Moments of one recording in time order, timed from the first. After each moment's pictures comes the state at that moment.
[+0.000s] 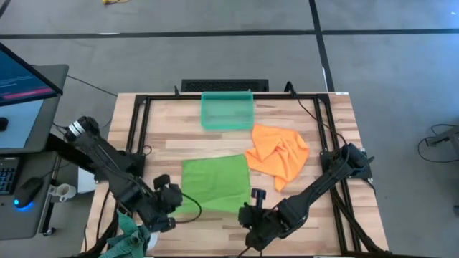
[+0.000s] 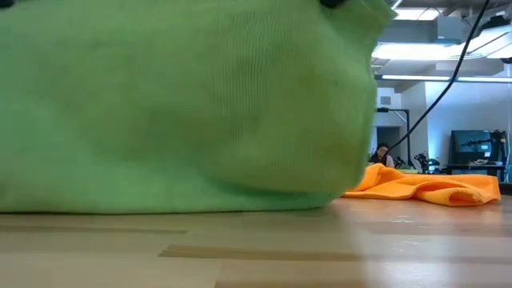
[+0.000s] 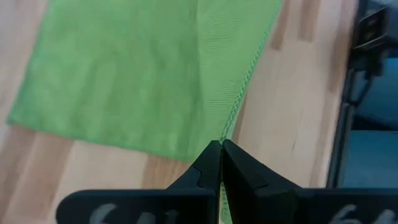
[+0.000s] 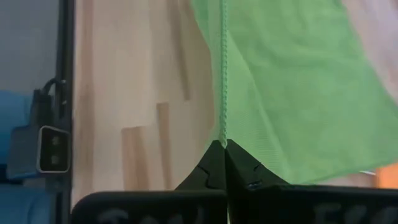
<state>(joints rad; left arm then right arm) -0.81 1.45 1.17 -0.97 -0.35 -1.06 0.69 1.98 1.66 -0.82 0.44 0.63</state>
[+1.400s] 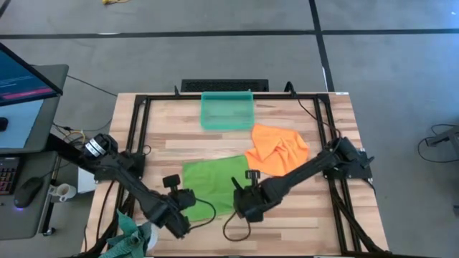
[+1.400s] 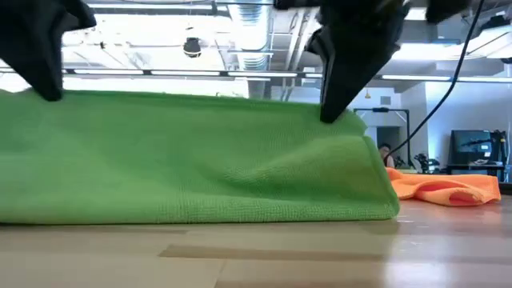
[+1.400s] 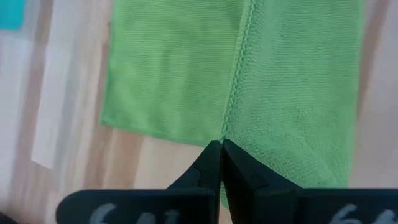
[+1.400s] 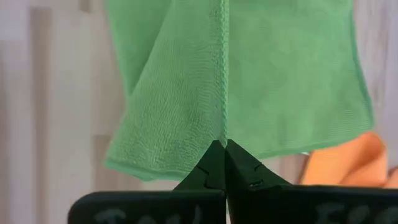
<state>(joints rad) -0.72 1.75 1.30 -1.21 -0.41 -0.96 0.47 2.00 1.60 -0.98 0.27 0.32</state>
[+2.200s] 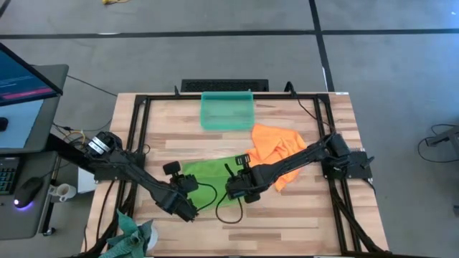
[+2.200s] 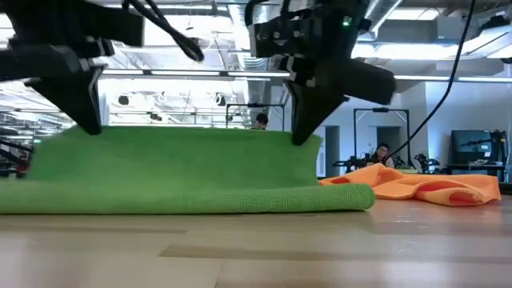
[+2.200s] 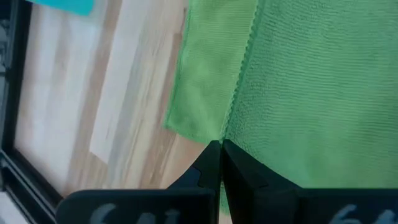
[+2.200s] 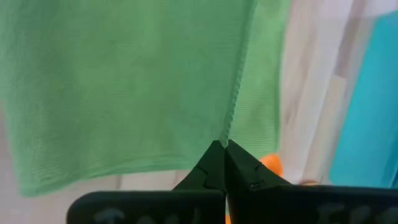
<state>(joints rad) -0.60 1.75 1.17 -1.21 -0.52 -0.98 0.33 2.05 1.59 -0.98 0.43 -0.03</state>
